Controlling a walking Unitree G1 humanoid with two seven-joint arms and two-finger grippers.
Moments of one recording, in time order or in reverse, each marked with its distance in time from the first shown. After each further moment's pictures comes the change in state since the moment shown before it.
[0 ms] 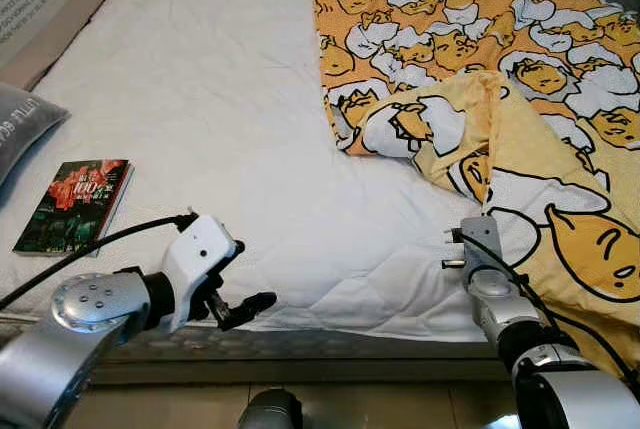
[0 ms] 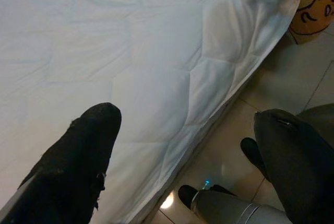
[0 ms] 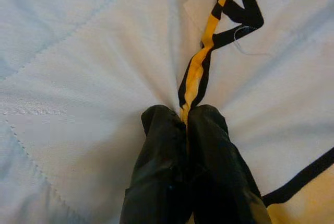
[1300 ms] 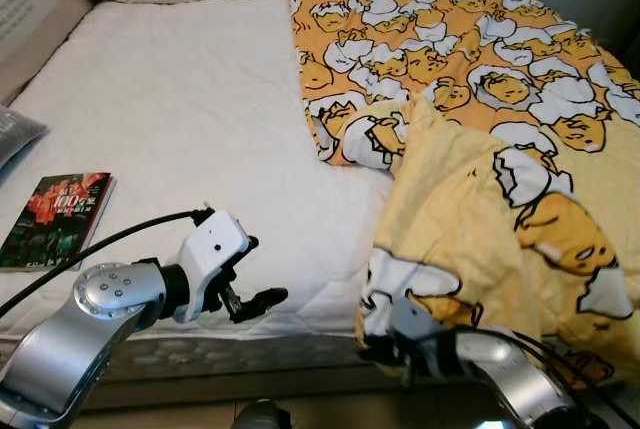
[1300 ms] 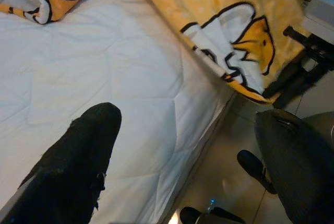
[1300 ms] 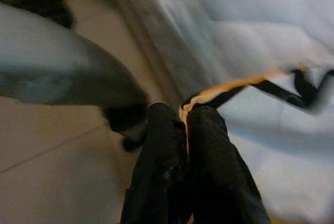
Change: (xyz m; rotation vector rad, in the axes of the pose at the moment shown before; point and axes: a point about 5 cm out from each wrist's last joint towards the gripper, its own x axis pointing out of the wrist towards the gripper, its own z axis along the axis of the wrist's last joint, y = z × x) left arm 0.013 0.003 0.003 0.021 -0.022 -0.040; right arm -0.079 0.055 -0.052 -0.482 -0.168 1.261
